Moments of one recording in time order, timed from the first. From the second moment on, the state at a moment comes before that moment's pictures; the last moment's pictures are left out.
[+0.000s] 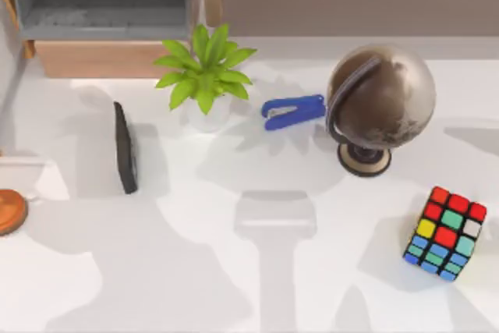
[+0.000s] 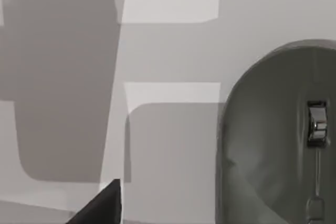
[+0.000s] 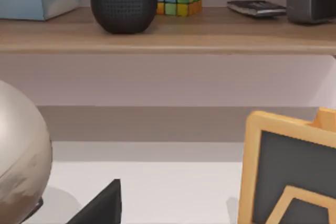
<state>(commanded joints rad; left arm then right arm) 0.32 2.62 2.39 -1.24 0.02 0.19 0.00 0.00 0.00 0.00 0.00 0.00</state>
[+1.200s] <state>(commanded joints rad) 0.32 2.62 2.39 -1.24 0.02 0.19 0.00 0.00 0.00 0.00 0.00 0.00</state>
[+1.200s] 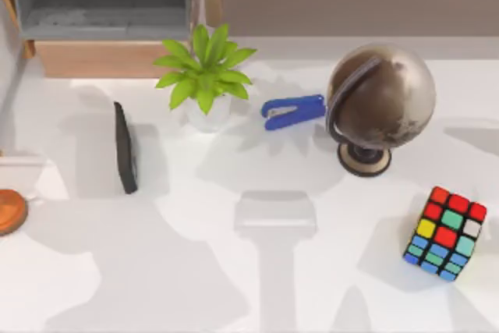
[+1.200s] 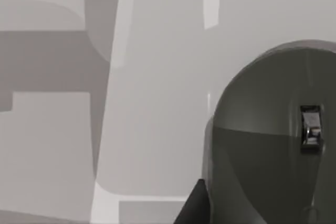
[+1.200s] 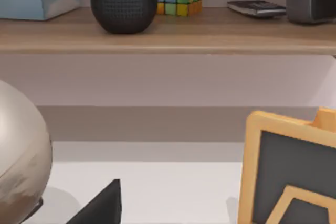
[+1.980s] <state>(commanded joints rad) 0.33 2.49 2.36 -1.25 0.01 0.11 0.00 0.00 0.00 0.00 0.00 0.00</state>
